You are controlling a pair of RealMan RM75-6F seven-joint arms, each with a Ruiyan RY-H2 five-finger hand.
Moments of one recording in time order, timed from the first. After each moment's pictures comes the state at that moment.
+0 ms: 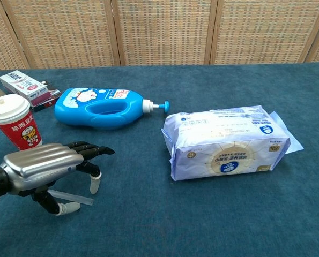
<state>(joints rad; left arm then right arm) -0.55 -1.56 0.02 -1.50 1.49 0.91 0.32 0.08 -1.13 0.09 -1.54 -1.47 1.48 0.00</state>
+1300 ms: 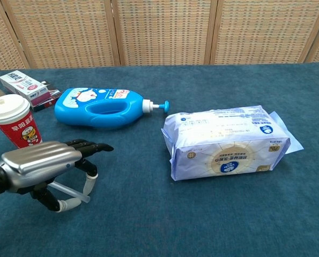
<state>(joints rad) -0.56 -1.55 0.04 -1.52 1.48 0.96 0.29 0.09 -1.13 0.09 -1.54 -1.47 1.47 0.03</state>
